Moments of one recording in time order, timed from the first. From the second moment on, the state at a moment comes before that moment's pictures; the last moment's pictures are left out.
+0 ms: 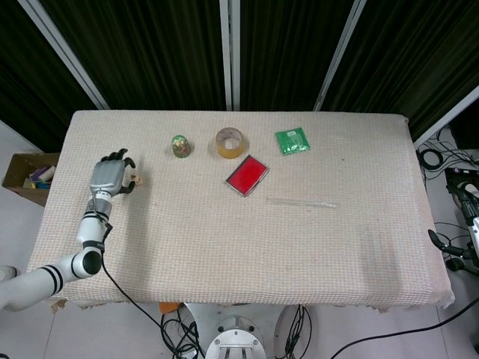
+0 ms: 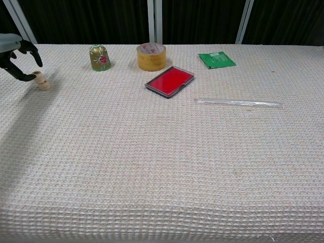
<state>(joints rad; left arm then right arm) -0.73 -1.49 -0.23 -1.20 0.75 0.86 0.36 0.15 -1.03 0.08 -1.35 -1.51 1.40 0.72</state>
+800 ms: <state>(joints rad) -0.20 -1.15 0.01 -1.69 1.33 1.56 0.13 0.15 -1.06 0.05 -1.43 -1.58 1.45 0.47</state>
